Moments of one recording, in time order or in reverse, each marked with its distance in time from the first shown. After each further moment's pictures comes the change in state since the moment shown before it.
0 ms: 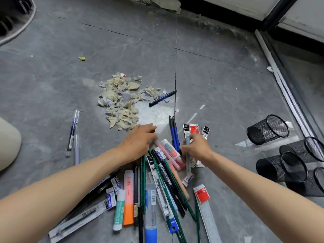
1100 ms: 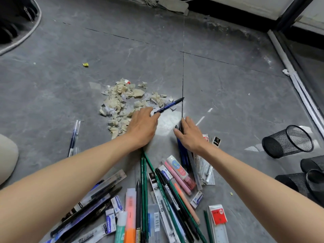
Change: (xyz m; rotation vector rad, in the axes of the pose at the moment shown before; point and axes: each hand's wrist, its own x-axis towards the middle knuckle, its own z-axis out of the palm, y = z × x) left_hand 0.068 -0.019 -0.029 0.271 0.240 -0.169; right_hand 0.073 -0.040 0.009 -0.452 -0.071 -0.292
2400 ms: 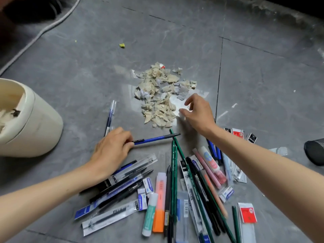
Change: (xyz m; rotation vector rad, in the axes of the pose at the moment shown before) left_hand -0.159 -0.089 -0.024 -0.243 0.040 -0.310; right_hand 0.027 -0.081 0.016 0.273 0.335 -0.178
